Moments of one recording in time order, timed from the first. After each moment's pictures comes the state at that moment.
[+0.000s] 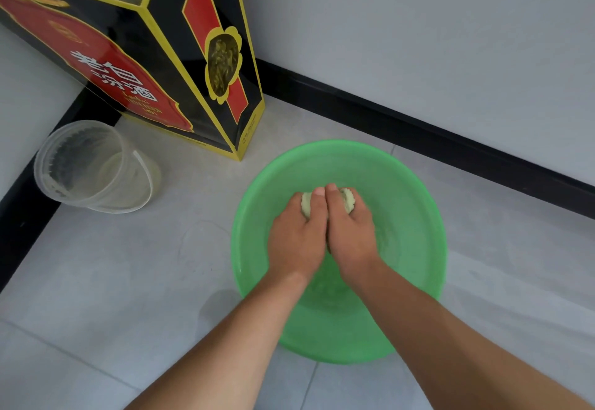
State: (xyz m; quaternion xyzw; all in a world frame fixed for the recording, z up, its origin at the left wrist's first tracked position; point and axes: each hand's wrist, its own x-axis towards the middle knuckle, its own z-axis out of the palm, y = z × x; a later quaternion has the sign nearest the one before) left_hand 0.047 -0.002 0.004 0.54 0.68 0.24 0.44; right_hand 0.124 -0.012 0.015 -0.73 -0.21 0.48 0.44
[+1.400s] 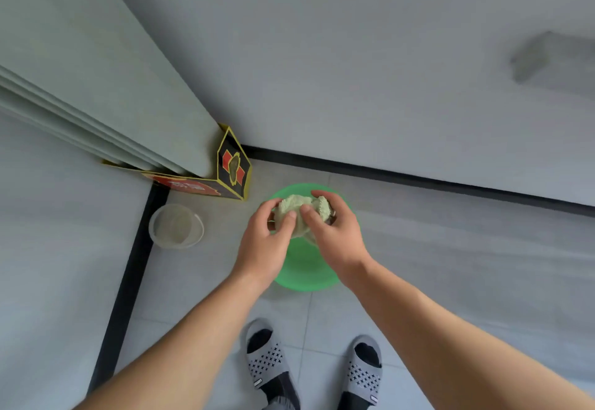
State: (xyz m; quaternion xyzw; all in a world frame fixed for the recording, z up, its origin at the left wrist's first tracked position) left_hand 0.013 0.006 0.366 0.54 0.60 0.15 0.57; right_hand 0.136 -0.041 0.365 -0.73 -0.21 0.47 0.45
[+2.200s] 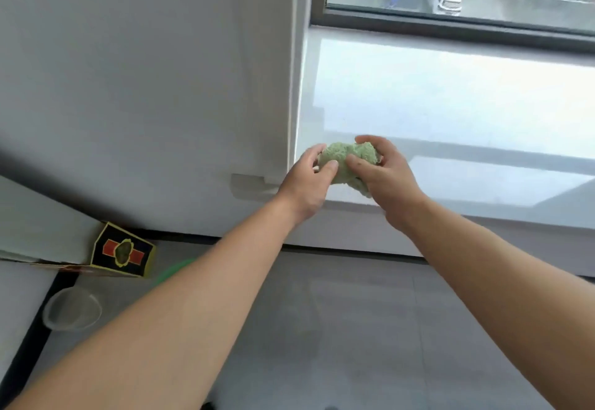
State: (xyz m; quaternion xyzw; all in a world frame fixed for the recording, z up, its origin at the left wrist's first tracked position) left_hand 0.463 -0.060 0.618 0.65 0.40 0.19 0.62; right_hand 0.589 -0.140 0.641 -0.70 -0.26 0.39 0.54
